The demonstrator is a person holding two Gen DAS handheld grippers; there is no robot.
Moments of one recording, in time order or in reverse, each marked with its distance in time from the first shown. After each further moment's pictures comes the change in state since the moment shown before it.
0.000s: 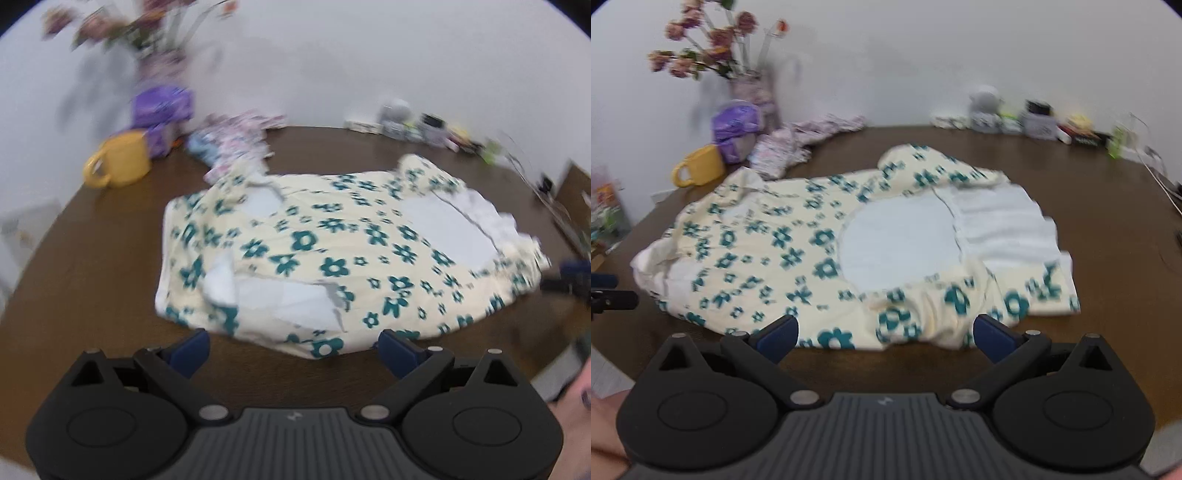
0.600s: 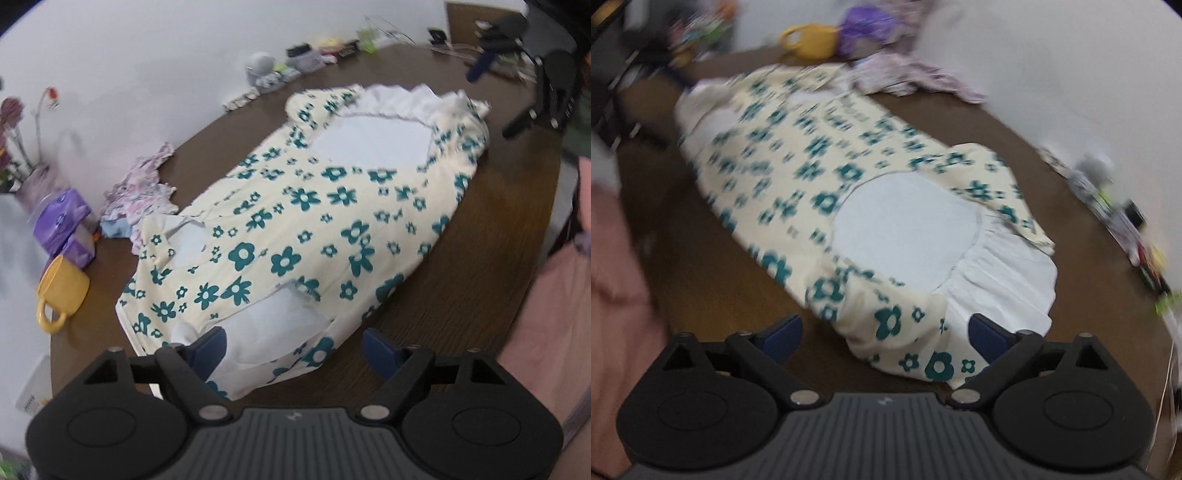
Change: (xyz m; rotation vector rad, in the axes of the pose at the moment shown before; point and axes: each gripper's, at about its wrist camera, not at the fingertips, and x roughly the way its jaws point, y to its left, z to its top) left arm 0.032 -0.045 0.009 0.621 0.093 -0.018; right arm 0.024 -0.023 0.029 -0.721 0.218 0.084
